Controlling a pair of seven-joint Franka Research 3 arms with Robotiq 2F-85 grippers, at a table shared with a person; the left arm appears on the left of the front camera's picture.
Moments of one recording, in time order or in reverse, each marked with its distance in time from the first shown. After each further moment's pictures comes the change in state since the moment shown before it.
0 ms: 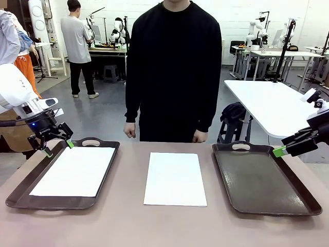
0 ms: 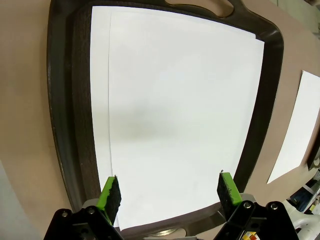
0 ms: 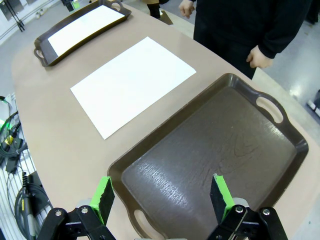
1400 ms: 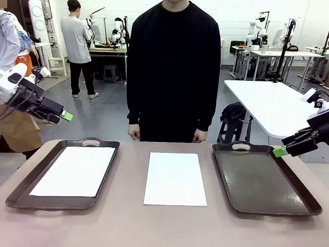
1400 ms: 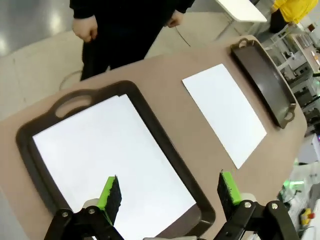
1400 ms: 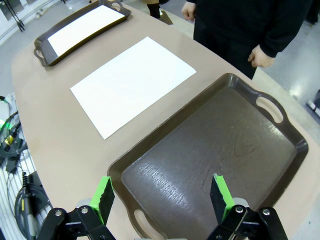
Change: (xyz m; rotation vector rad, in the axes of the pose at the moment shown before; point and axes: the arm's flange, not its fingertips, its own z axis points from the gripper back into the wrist) left arm -0.106 -0.052 0.098 -0.218 -0.492 -0.641; right arm 0.000 0.000 0.000 0.000 0.000 0.000
